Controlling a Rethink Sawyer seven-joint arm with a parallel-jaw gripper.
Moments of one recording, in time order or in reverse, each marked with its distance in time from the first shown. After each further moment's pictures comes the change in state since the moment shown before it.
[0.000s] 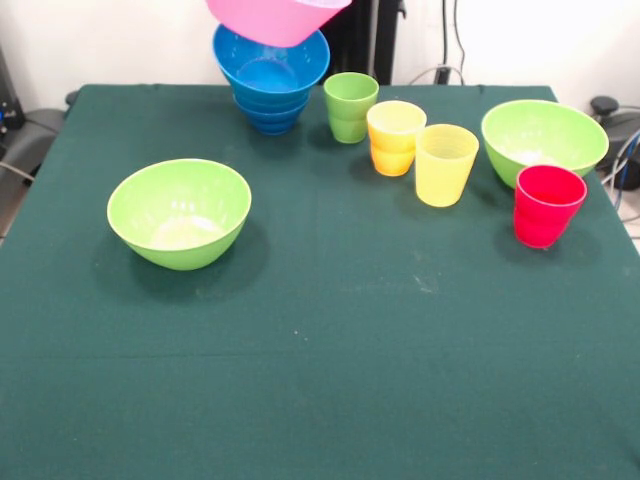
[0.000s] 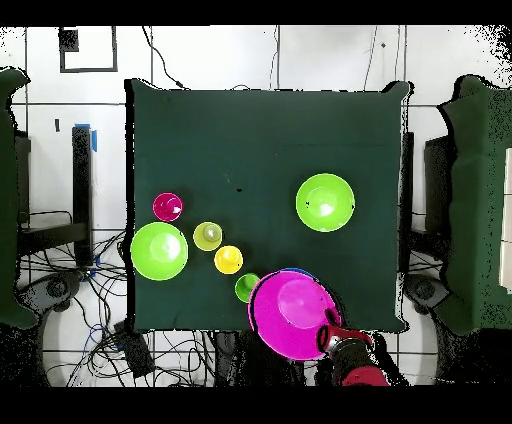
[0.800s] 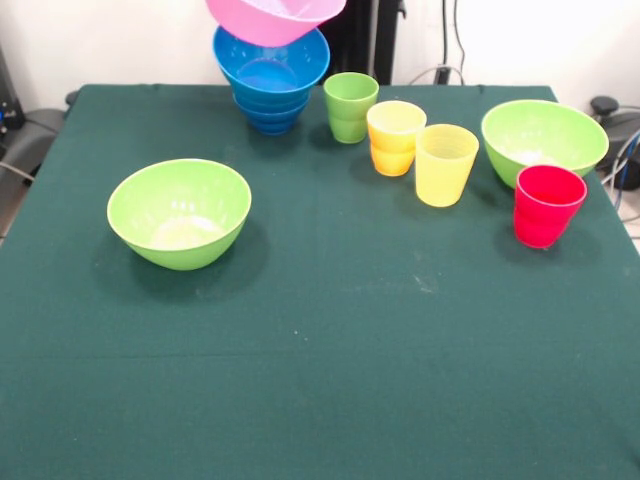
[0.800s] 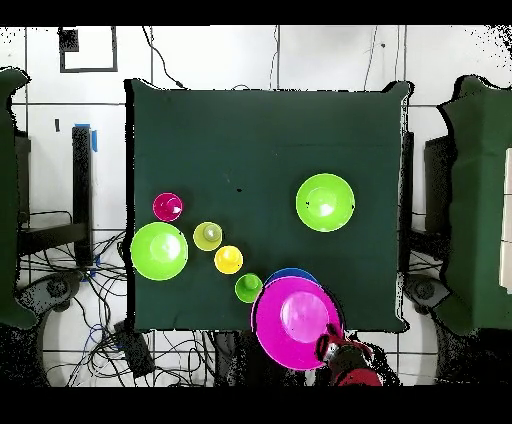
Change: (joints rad) arm 0.072 -0.084 -0.091 0.000 0.020 0.120 0.000
